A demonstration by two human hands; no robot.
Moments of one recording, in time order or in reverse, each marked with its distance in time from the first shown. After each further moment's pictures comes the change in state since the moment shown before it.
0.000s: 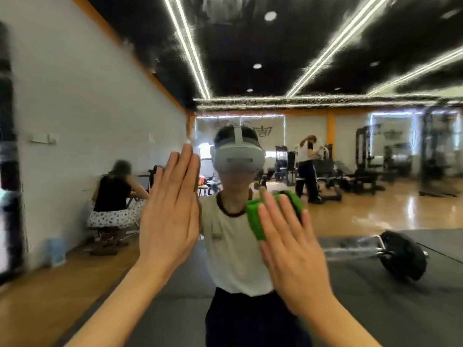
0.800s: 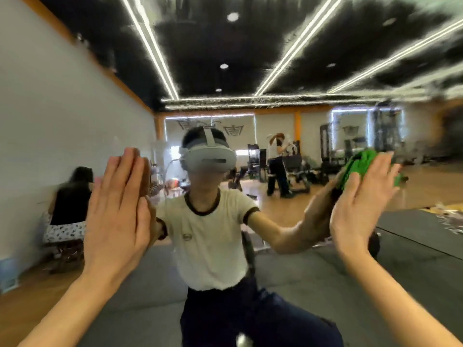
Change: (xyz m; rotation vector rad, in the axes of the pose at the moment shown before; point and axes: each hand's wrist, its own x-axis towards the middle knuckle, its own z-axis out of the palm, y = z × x) left_hand 0.001 0.010 -0.001 -0.085 0.015 -0.062; right_hand 0.017 0.141 -0.048 0.126 0.281 0.927
